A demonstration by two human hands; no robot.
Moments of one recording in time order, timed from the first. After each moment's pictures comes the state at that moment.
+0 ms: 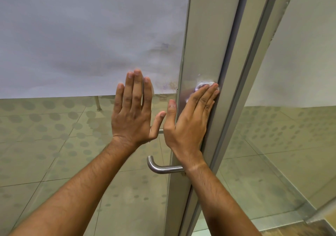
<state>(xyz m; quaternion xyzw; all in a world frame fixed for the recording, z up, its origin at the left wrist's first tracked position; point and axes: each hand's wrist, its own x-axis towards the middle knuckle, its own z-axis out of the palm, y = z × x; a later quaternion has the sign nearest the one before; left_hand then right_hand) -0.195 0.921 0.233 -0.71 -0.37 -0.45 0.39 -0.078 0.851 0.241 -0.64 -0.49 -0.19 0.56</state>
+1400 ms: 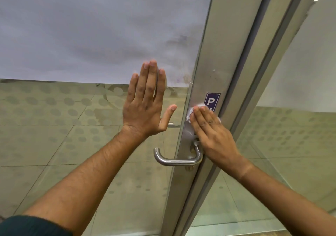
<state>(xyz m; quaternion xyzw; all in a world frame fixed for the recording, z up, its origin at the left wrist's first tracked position) -0.197 0.918 0.236 -0.72 -0.39 -0.43 0.38 0.025 0.830 0.189 -0.45 -0.77 -0.41 0.17</state>
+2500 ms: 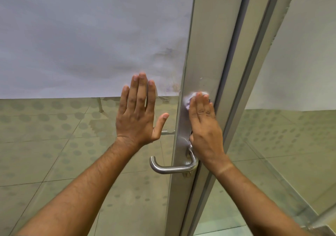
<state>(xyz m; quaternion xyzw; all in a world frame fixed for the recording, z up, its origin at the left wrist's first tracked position) -0.197 0.920 0.233 -0.72 -0.38 -0.43 0.38 -0.013 0.838 0.217 -0.56 -0.65 -0.35 0.36</state>
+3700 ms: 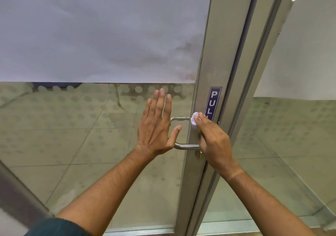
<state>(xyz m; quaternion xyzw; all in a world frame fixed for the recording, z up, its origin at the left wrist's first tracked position) -0.225 0.847 0.199 -0.80 -0.37 -0.40 0.23 -0.039 0.772 0.183 -0.54 -0.70 -0.23 0.40</state>
